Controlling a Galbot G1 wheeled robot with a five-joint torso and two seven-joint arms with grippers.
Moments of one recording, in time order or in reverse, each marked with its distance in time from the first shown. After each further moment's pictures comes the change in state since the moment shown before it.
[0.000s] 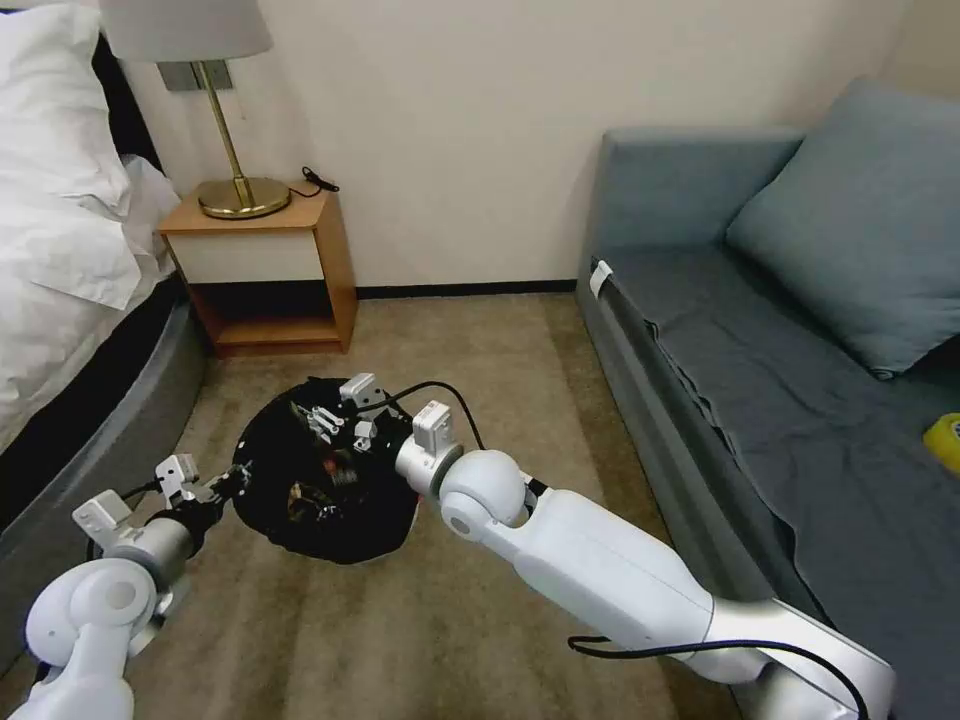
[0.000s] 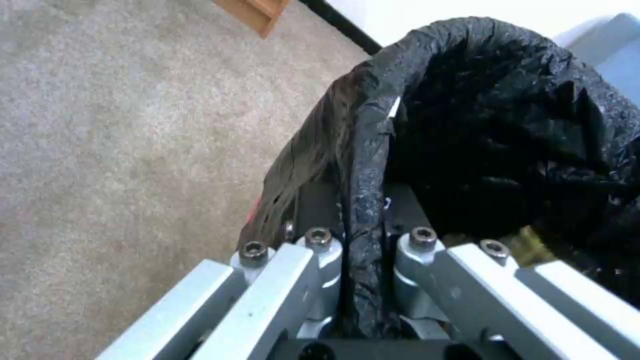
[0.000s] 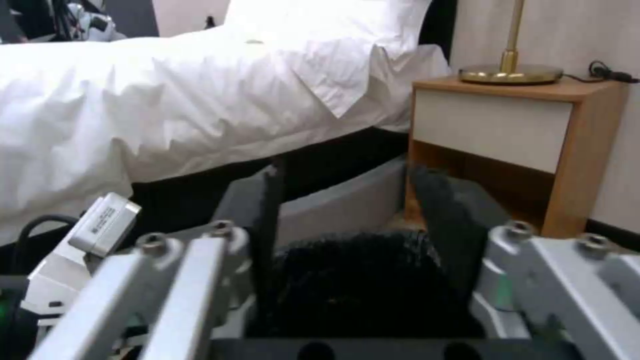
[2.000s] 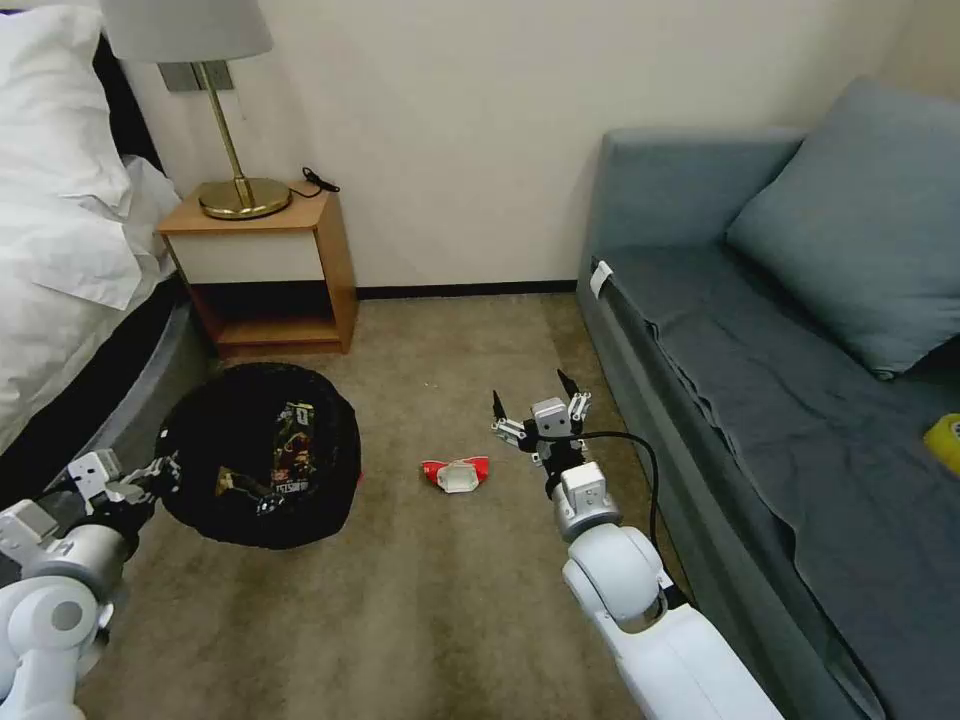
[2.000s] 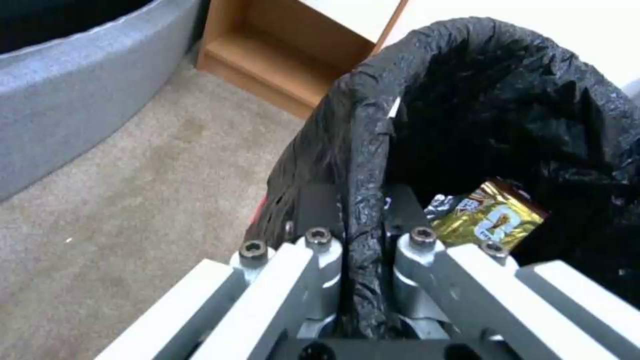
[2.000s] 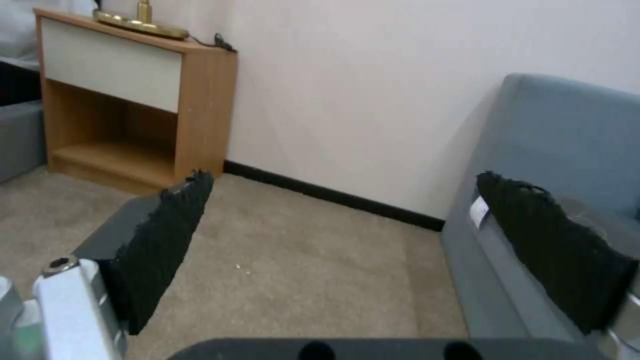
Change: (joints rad) left arm 0.048 -0.011 -0.139 -0.069 0.164 -0.086 0.032; right arm -0.602 -0.022 0.578 0.296 -0.671 -0.104 0.214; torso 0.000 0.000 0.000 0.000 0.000
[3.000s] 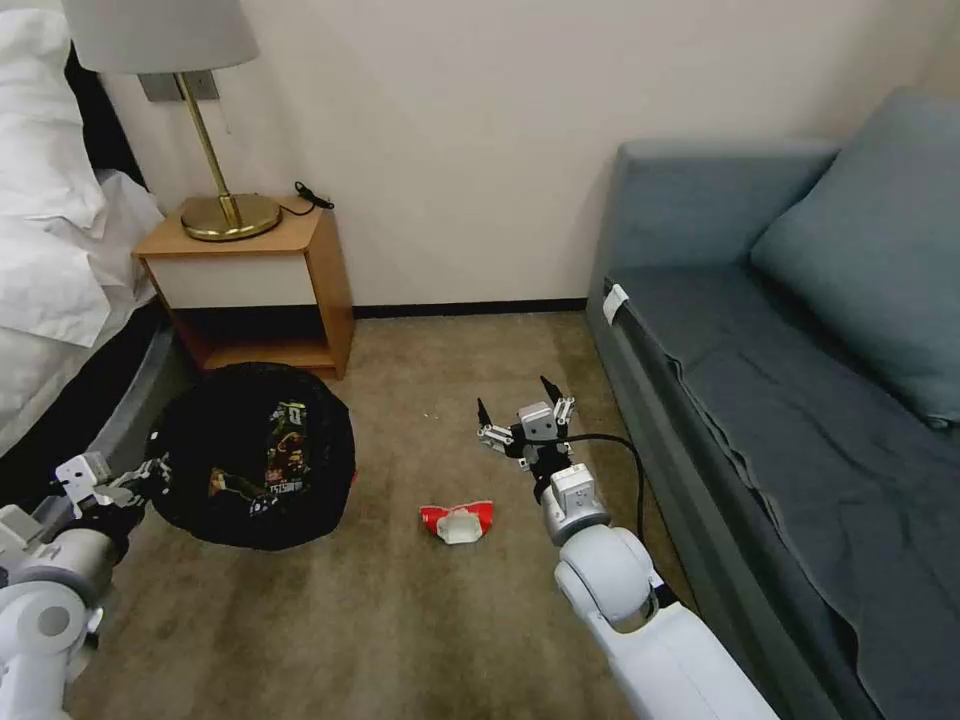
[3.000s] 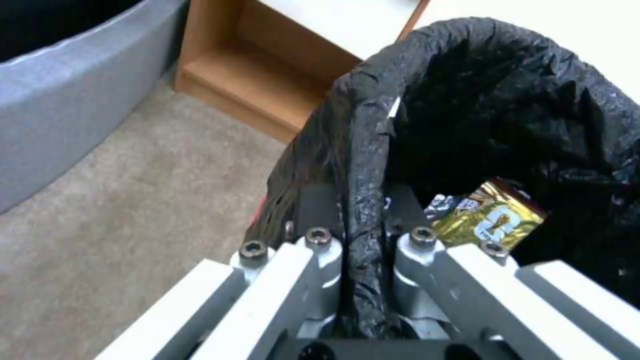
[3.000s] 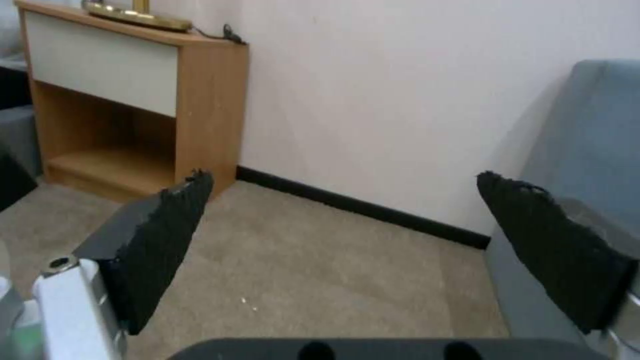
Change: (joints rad) left arm 0.010 -0.004 -0.025 0.001 -0.015 0.001 0.009; right arm 0.021 -0.003 -0.041 -0.020 0.042 -0.008 -0.021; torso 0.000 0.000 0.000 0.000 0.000
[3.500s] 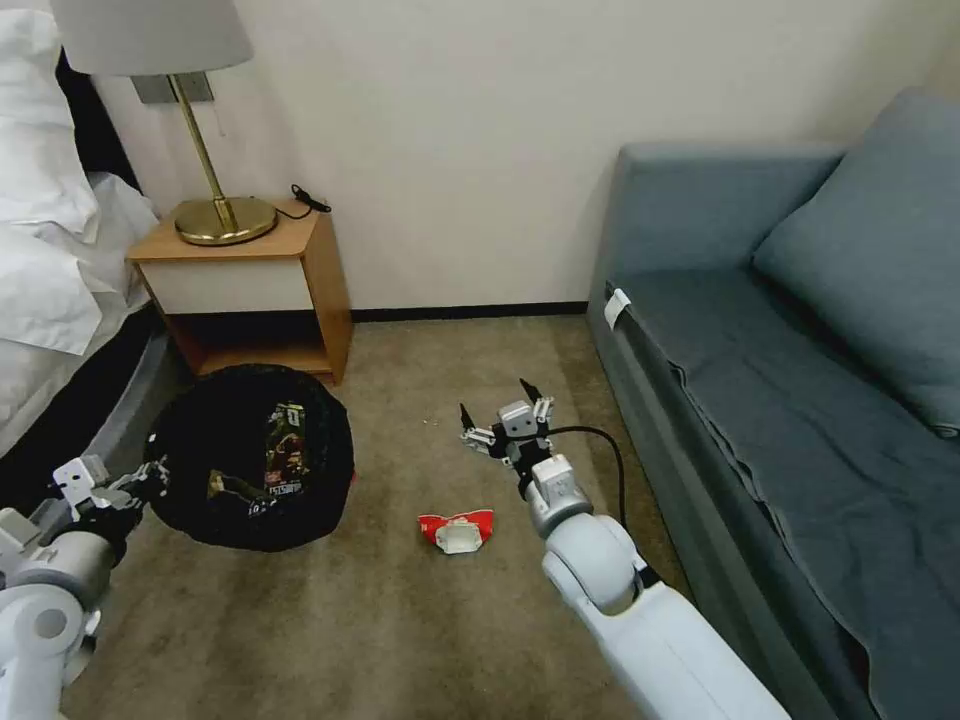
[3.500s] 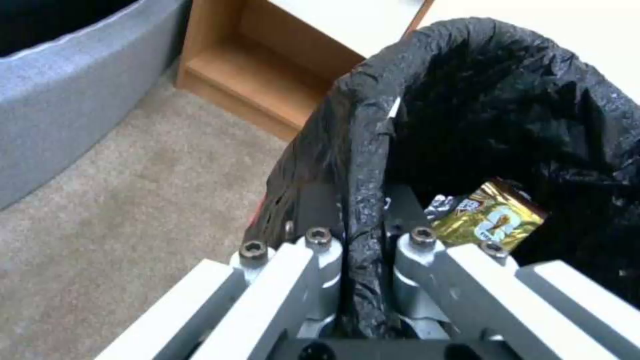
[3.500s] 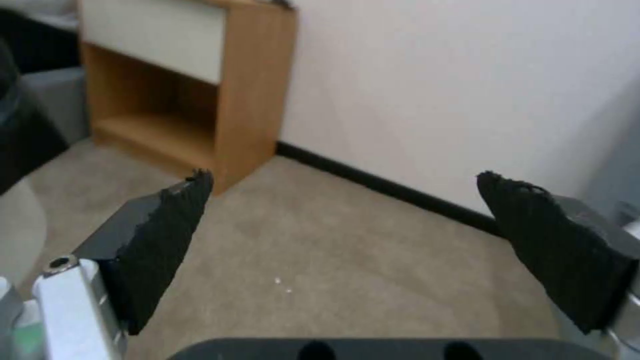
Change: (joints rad) left arm 0.010 -0.001 -0.012 0.009 -0.006 -0.001 0.016; right arm 0.191 -0.061 -0.134 -0.170 0.131 -0.017 -0.053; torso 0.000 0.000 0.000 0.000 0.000
